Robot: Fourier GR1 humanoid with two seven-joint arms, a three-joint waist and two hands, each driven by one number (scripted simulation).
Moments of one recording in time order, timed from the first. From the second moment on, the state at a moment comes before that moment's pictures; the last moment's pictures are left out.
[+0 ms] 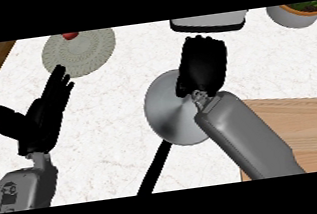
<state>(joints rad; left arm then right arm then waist) -0.22 0.16 0.01 -1.58 0.11 0.04 0.27 -0.73 -0.01 0.36 -1.33 1.35 0.21 0.95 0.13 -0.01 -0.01</state>
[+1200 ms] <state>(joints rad) -0.26 0.16 0.05 -1.53 0.10 0.06 0.25 -1.02 -0.02 0.42 -1.19 1.37 0.09 1.25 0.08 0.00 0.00</state>
